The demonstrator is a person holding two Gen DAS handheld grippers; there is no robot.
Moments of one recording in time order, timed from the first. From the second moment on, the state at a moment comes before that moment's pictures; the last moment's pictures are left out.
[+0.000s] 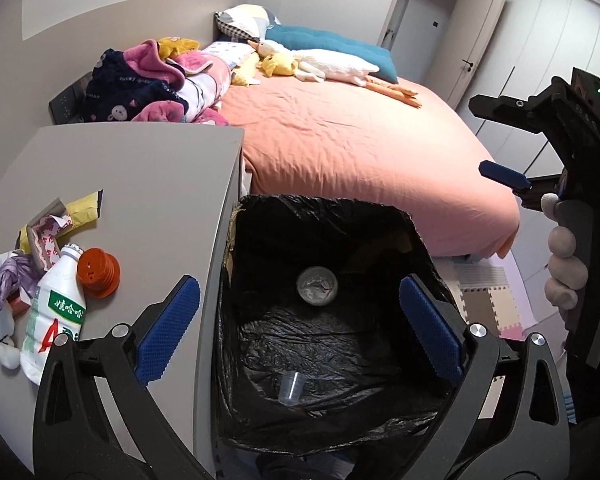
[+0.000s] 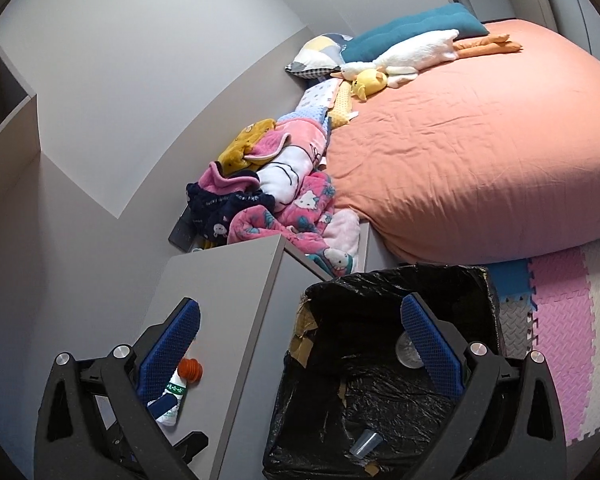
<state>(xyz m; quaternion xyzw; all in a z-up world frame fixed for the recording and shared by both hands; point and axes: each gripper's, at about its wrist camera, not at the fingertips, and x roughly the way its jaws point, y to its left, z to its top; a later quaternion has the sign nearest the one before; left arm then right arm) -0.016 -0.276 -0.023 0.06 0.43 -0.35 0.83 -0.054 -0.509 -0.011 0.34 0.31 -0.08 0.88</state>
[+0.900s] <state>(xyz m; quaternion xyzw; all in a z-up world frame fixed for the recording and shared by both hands) -0.015 -0.195 -0.024 0.04 0.42 -0.29 0.86 -0.002 -0.425 -0.022 0.30 0.35 -0.01 0.89</state>
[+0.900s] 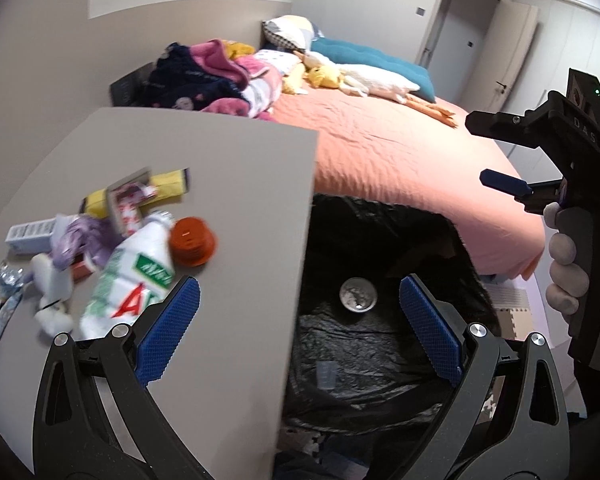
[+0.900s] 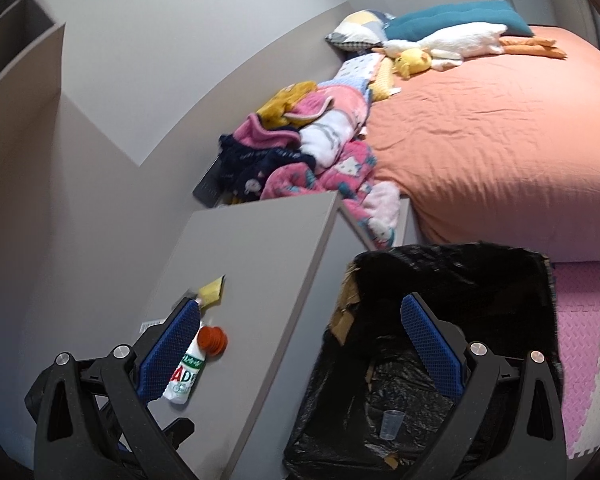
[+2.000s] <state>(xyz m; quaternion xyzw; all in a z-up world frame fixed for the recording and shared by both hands) 0.011 -0.026 -0.038 -0.01 0.41 -0.13 0.90 0.089 -0.256 -0.053 0.14 0.43 0.07 0.89</state>
